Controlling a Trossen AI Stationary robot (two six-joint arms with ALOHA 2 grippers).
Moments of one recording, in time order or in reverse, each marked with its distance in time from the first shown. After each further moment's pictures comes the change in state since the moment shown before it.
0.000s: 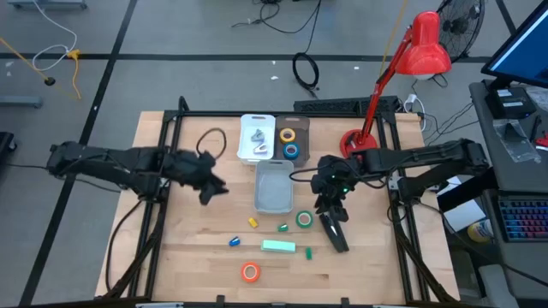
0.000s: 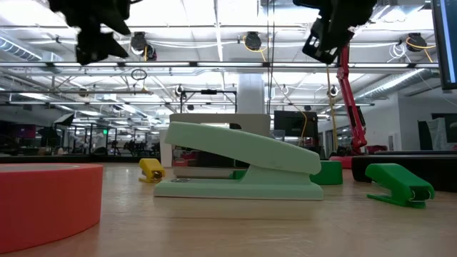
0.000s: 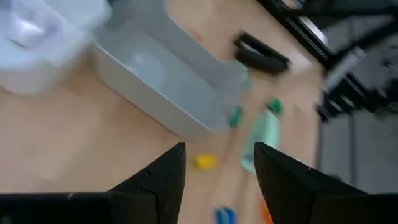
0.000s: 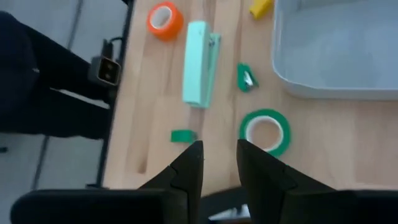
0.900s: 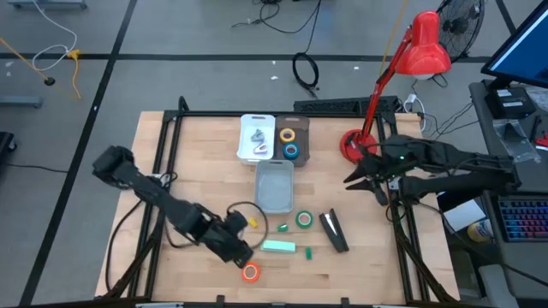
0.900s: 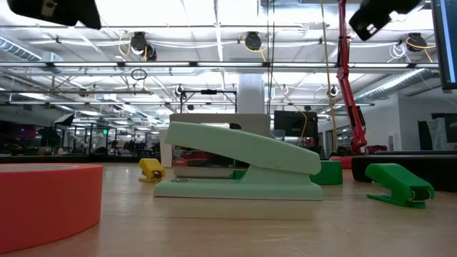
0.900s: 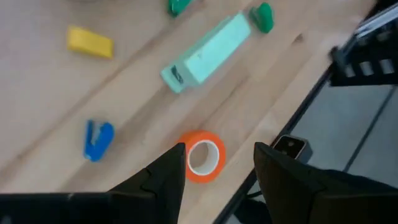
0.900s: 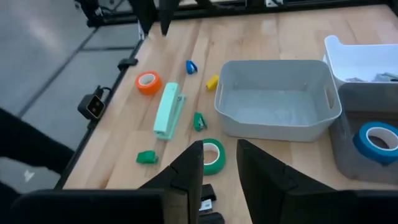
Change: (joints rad) left arm -0.509 0.745 0.533 -0.157 -0.178 -0.694; right arm -0.142 -0.640 -0.263 0.026 0.093 -0.173
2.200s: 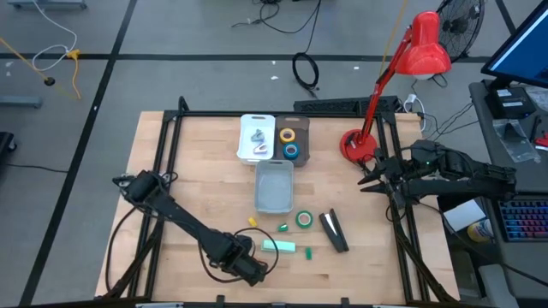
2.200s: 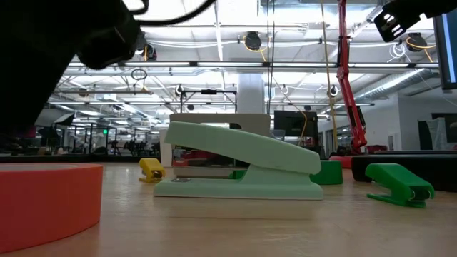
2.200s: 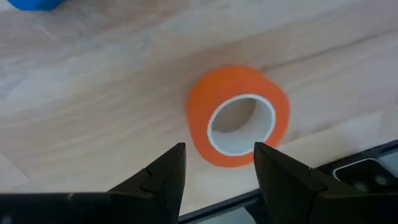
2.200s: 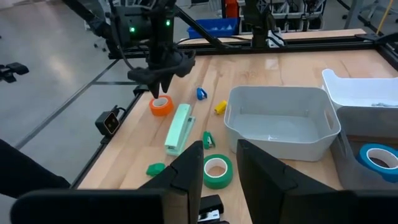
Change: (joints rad) left arm -0.031 0.383 0.168 -0.040 0.263 -0.490; right arm 0.000 -0.313 -0.168 0.050 -0.029 0.024
